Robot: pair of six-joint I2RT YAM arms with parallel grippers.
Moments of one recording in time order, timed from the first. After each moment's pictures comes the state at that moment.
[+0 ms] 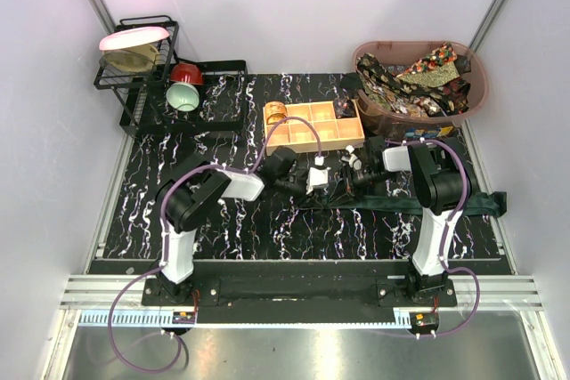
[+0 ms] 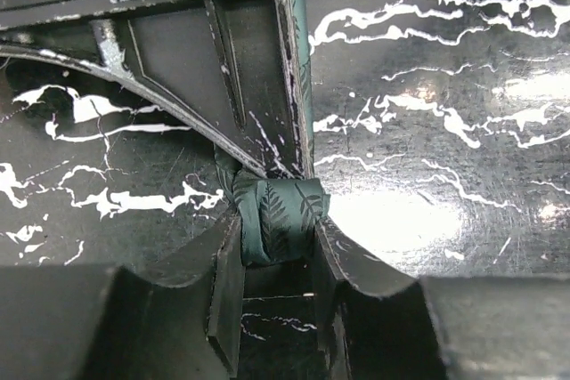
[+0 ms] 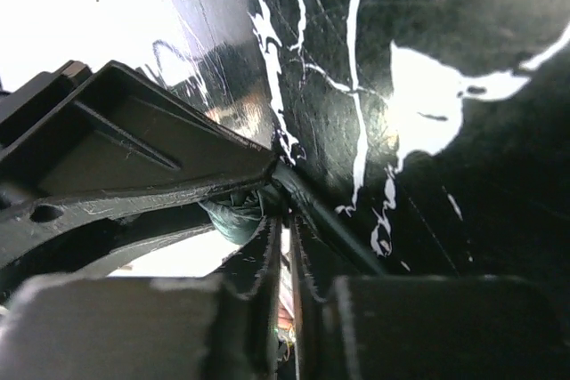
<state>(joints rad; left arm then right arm) -0.73 1.98 0.93 0.42 0.82 0.45 0.21 2.00 0.99 -0.41 -0.96 0.32</state>
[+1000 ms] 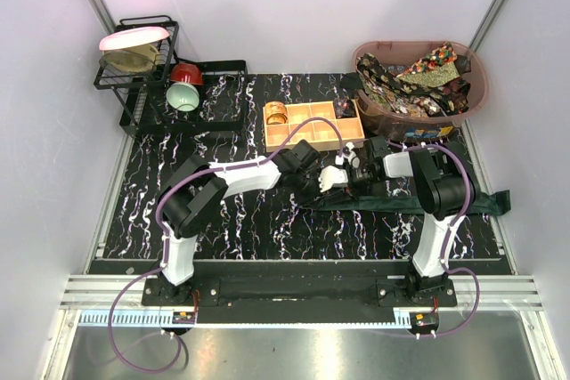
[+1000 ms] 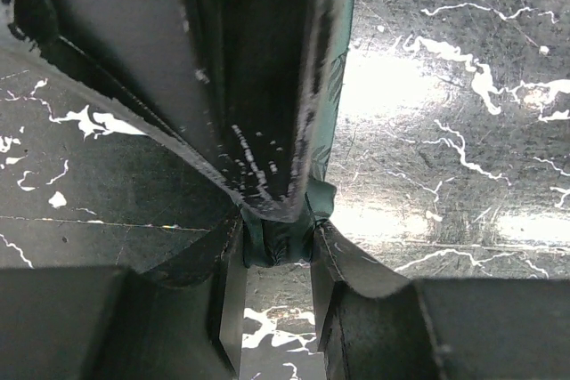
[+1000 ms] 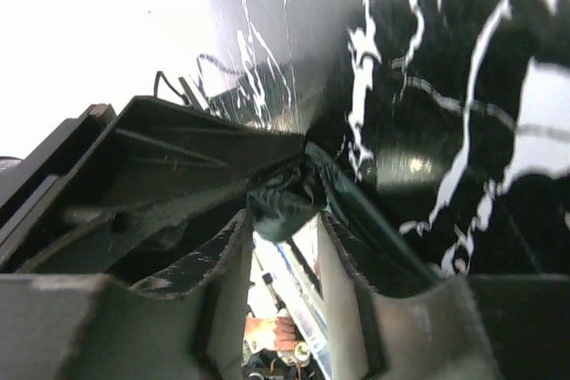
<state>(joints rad) -0.83 1.96 1.26 -0.35 0.45 0.49 0.23 1.94 0.91 -0.19 -1.04 0.48</state>
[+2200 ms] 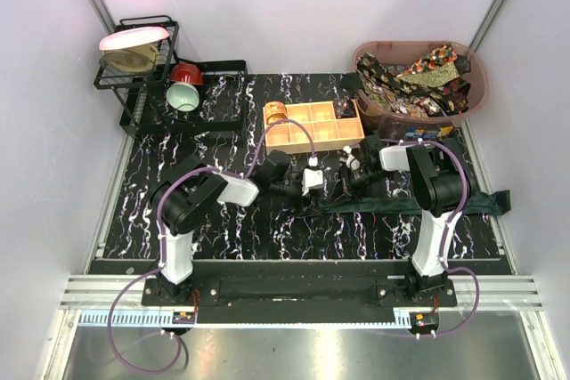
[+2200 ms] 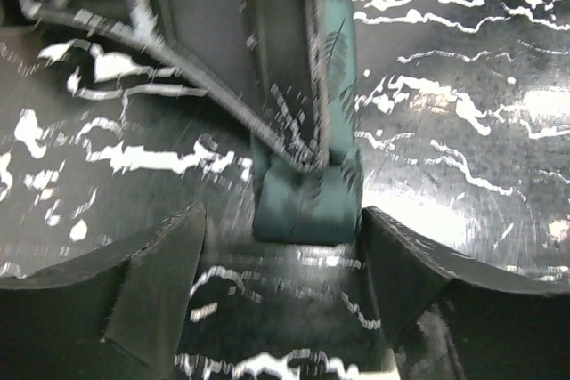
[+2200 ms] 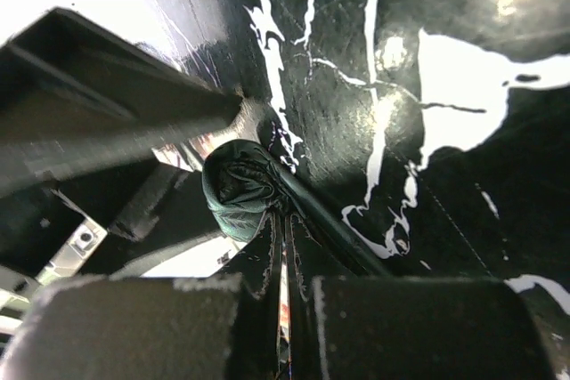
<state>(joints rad) -0.72 1.93 0.85 0.47 0.75 0.40 0.25 1.98 1.01 -0.45 -0.90 0.35</state>
